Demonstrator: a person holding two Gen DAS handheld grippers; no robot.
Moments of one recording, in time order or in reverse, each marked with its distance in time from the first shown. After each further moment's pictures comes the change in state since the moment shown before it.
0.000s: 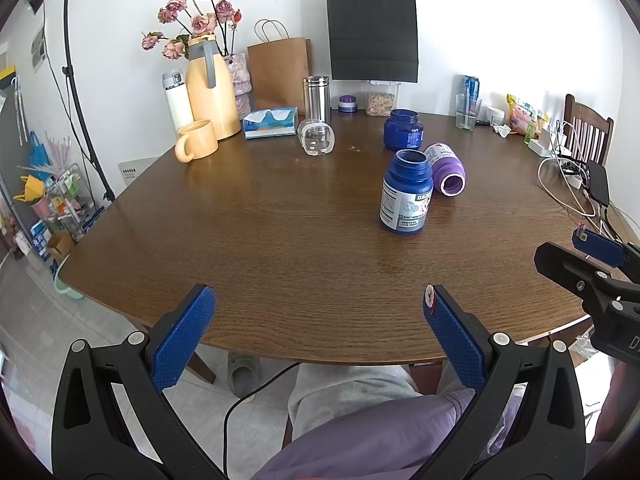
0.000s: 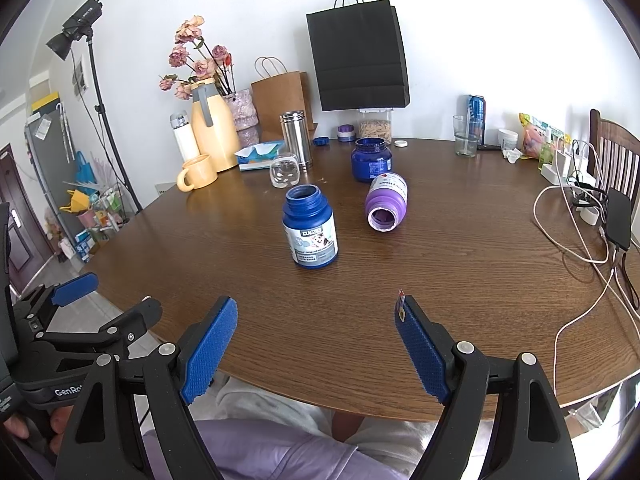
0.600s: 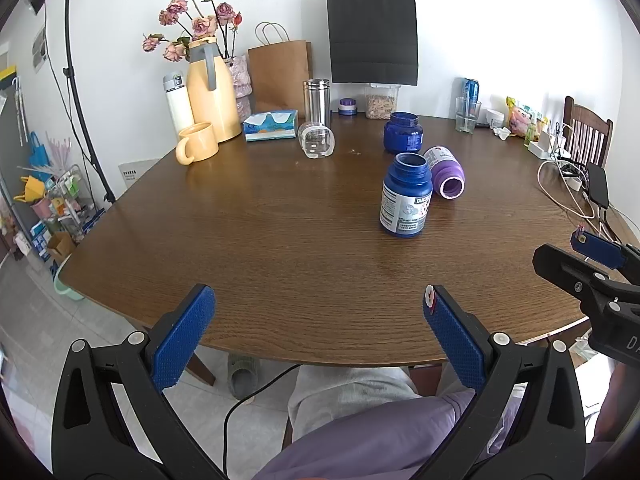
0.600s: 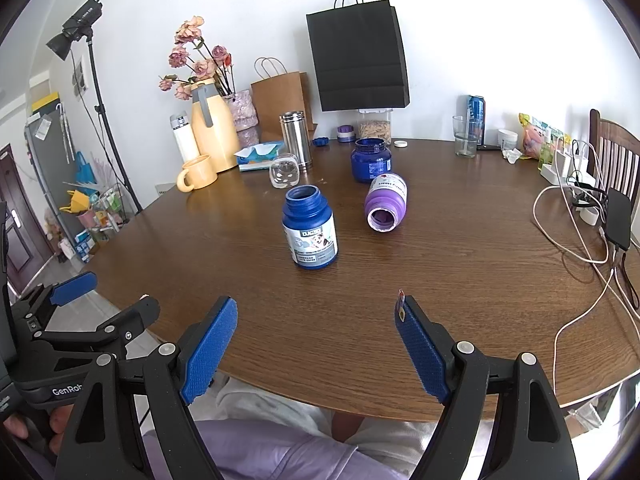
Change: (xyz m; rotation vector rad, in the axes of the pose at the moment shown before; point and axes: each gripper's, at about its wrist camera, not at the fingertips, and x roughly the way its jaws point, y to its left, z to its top) left arm -0.001 -0.001 0.002 0.000 -0.001 -0.001; right arm 0.000 0.000 0.000 -0.002 0.000 0.001
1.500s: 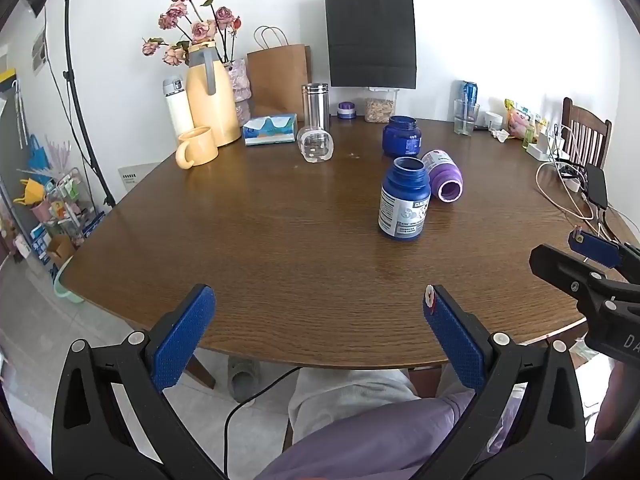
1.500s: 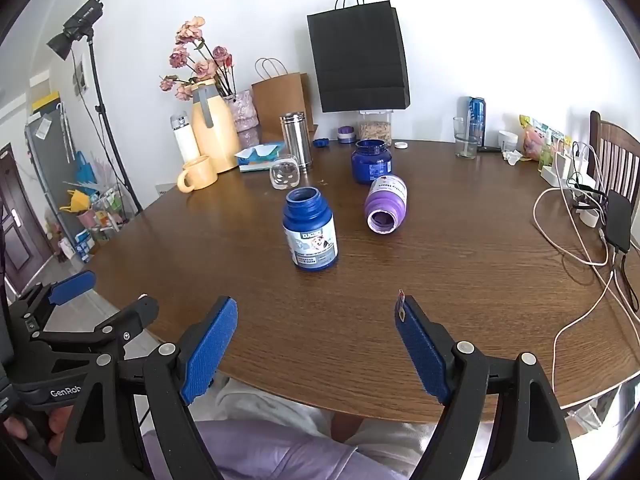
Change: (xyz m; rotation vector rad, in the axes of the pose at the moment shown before) left arm -0.002 -0.004 0.000 0.008 -0.012 0.006; right arm 0.001 0.002 0.001 -0.011 0.009 -0.012
